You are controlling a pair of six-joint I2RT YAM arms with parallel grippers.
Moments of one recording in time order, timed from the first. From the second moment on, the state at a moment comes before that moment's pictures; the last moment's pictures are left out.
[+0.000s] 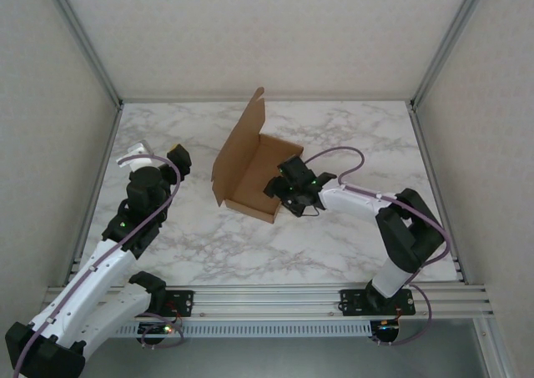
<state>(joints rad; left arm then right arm) -0.37 0.78 0.67 -0.12 -0.52 -0.59 0.73 1.65 1.02 -0.41 -0.06 1.14</state>
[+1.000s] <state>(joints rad) -0.40 0.77 0.66 -0.10 -0.49 -0.58 0.46 2.18 1.82 -0.53 -0.08 -0.20</state>
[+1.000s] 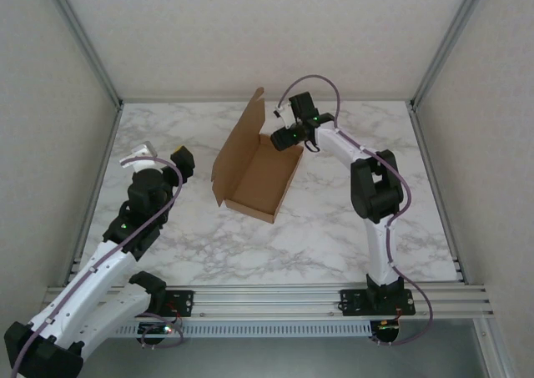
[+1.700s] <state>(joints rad) -0.41 0.75 0.66 -0.10 -0.49 -0.58 0.48 2.18 1.71 -0.61 -0.06 -0.17</state>
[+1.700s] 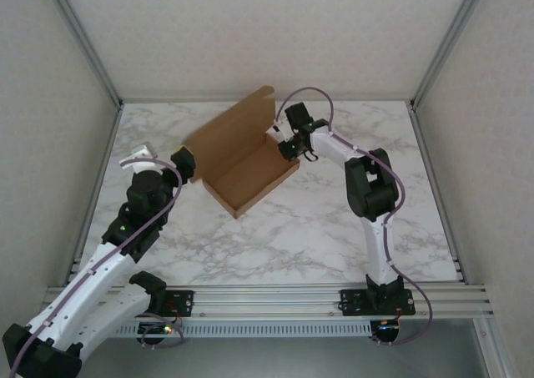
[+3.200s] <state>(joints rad) -0.45 0.72 0.65 -0.10 -0.52 -0.57 0.59 2.06 1.46 -0.64 0.09 0.07</state>
